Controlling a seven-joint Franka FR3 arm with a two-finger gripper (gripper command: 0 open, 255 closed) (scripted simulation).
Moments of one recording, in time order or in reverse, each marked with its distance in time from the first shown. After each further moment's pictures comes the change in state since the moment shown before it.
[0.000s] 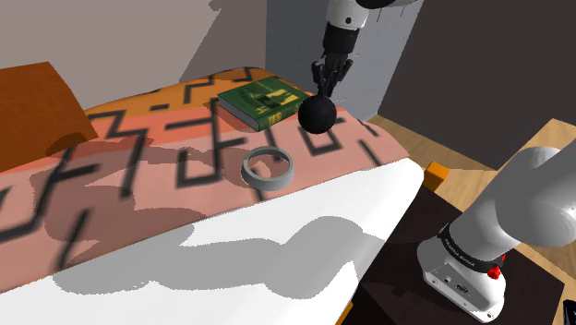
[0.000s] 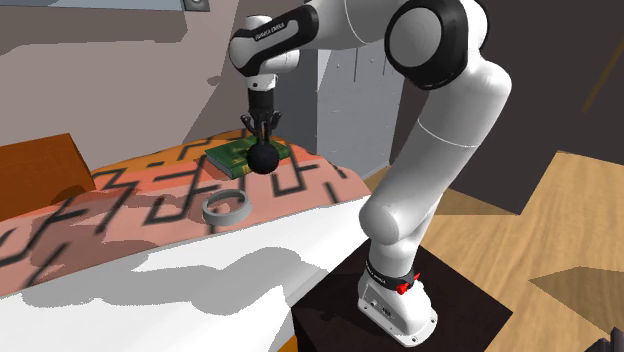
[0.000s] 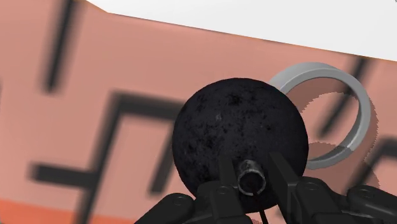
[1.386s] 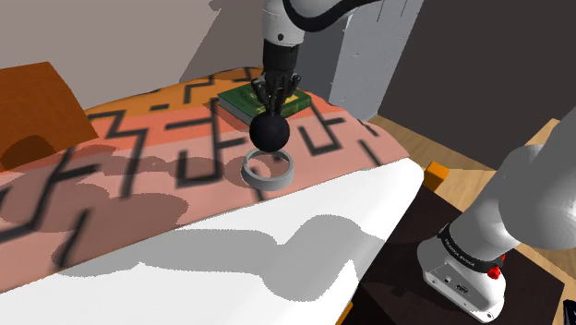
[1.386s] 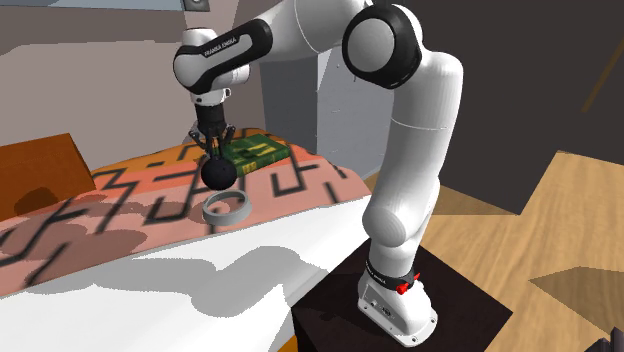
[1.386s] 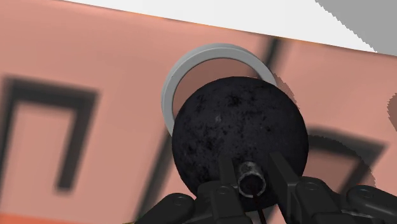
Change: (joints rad) arm 0.106 0.260 0.147 0.219 -0.027 0.052 0.263
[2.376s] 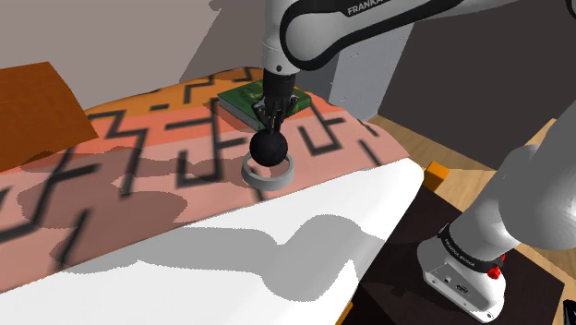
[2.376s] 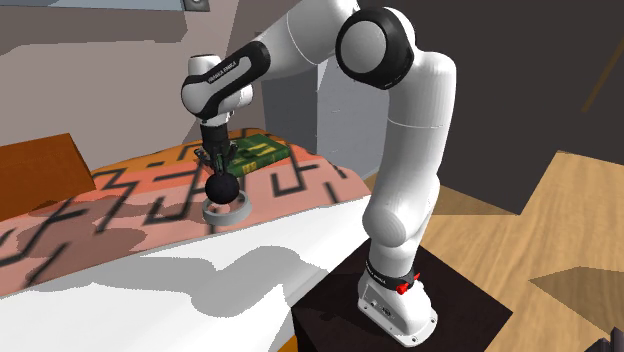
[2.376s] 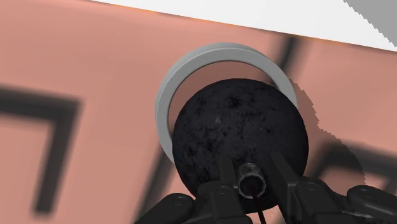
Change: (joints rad) arm 0.002 0.038 0.001 -0.107 -0.006 0.145 0.001
